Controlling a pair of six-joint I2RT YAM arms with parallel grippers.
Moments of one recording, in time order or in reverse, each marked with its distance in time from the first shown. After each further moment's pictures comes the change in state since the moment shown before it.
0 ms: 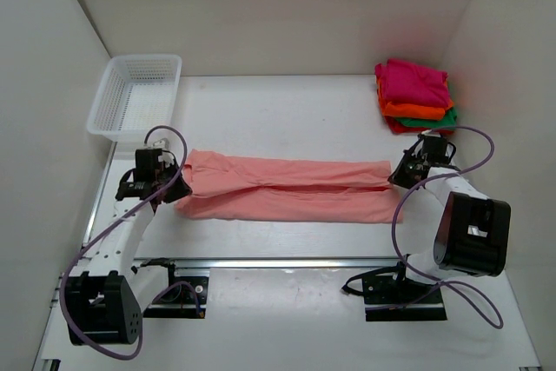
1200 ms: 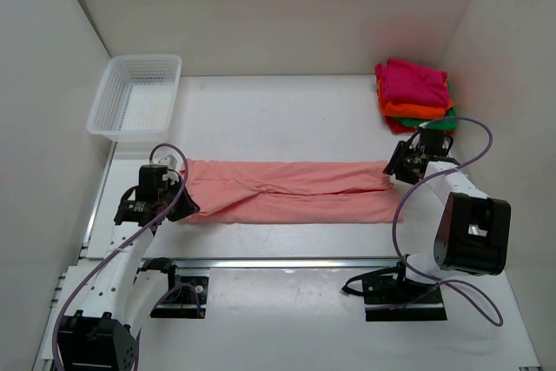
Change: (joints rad) left arm -0.091 -0.235 -0.074 -0.171 0.043 -0.085; right arm 0.043 0.008 0.070 -0.062 0.063 -0.004
